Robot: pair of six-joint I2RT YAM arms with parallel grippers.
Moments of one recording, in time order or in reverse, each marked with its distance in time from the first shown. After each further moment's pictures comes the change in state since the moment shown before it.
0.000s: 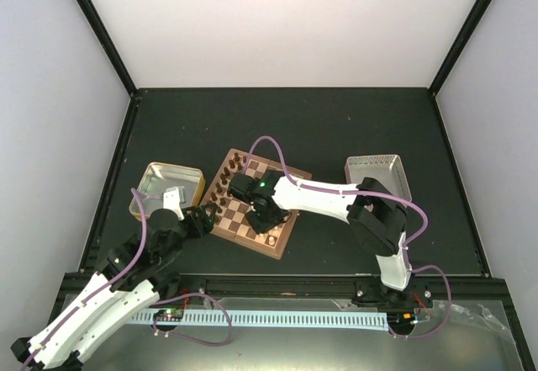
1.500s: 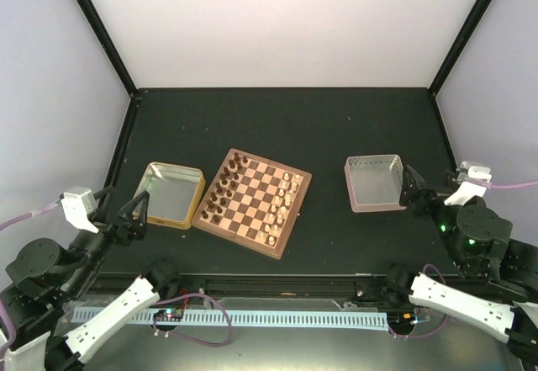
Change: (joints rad) left arm 0.000 -0.035 0.717 -0.334 -0.174 0.417; right arm -0.058 -1.550 -0.361 -0.014 0.910 0.051
